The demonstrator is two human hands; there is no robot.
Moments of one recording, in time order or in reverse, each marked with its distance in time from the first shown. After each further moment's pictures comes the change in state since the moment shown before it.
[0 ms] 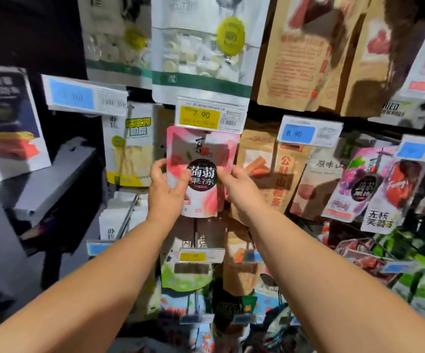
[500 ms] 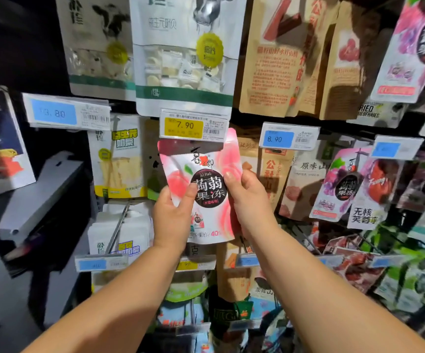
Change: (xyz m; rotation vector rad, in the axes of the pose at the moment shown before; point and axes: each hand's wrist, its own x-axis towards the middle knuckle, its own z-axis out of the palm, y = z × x) left_hand -0.041 0.023 0.016 -0.209 0.009 -0.015; right_hand -0.041 -0.007 -0.027 0.240 0.096 -0.205
